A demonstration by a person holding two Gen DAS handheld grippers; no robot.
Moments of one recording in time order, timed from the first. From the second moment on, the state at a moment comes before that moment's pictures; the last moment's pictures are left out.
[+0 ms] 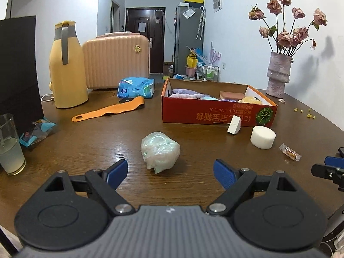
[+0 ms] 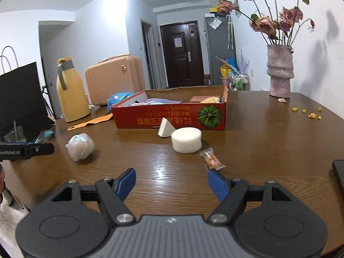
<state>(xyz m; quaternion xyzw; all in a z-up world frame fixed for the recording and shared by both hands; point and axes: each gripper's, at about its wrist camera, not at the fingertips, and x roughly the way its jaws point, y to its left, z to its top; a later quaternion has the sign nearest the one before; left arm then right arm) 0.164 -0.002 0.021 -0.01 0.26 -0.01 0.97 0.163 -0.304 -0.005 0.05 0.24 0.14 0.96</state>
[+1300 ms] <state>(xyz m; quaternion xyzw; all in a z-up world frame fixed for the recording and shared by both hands) 0.232 0.013 0.004 -0.06 0.29 -0.04 0.95 0.246 -0.303 -0.021 0.06 0.29 0.13 0.95</state>
